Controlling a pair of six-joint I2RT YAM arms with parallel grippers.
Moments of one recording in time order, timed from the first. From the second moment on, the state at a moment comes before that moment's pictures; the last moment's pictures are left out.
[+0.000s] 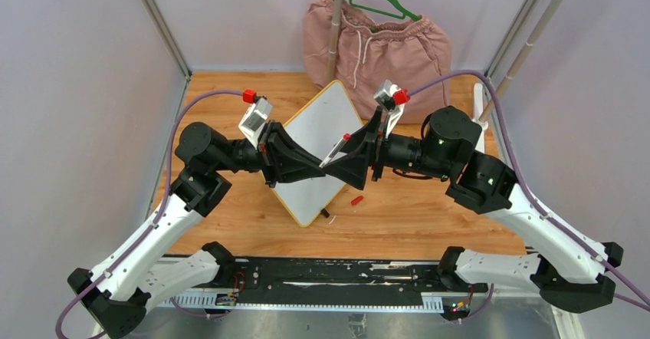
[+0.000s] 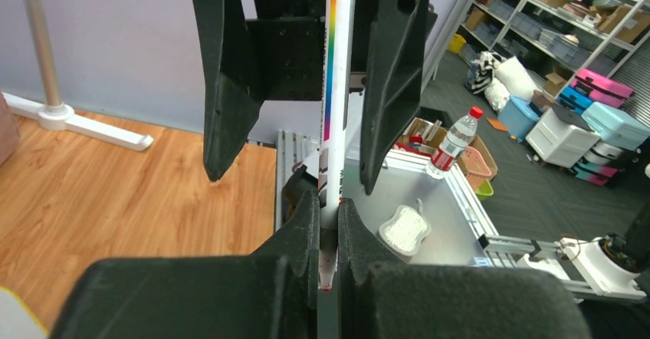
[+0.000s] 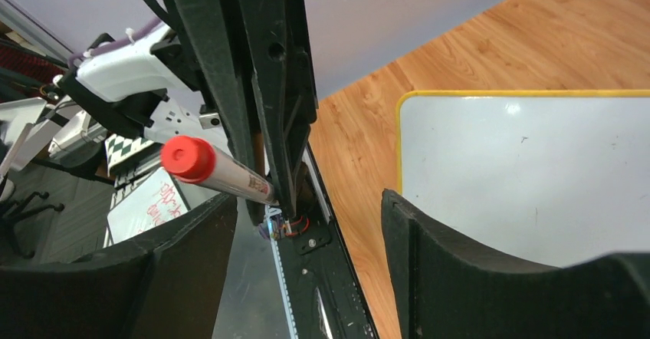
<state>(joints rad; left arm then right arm) -0.64 0.89 0.99 0.26 0.96 -0.60 0.99 1.02 1.39 -0.38 -0.31 0.36</state>
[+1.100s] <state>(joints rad) -0.64 0.90 0.99 0.26 0.97 -0.62 1.00 1.06 1.40 -0.30 -0.36 0.40</state>
